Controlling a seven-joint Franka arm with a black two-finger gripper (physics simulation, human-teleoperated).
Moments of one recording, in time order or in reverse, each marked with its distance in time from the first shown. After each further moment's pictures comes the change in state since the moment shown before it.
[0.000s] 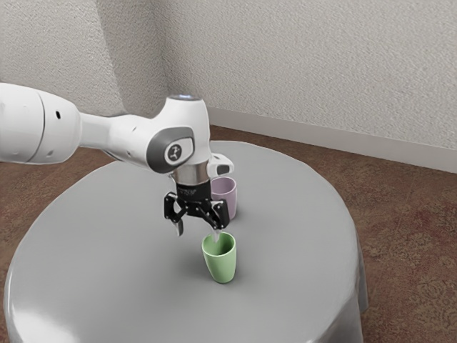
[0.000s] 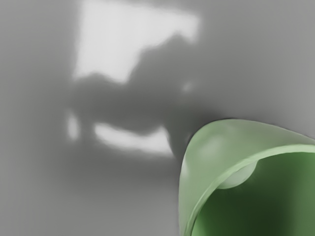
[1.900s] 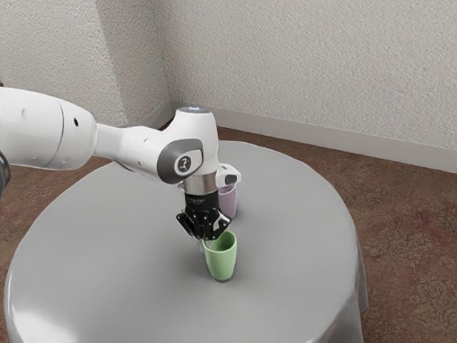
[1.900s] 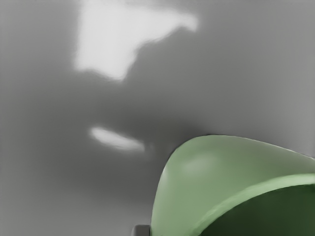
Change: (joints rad) arm -0.014 0.064 0.001 0.023 0.002 0.044 -0.015
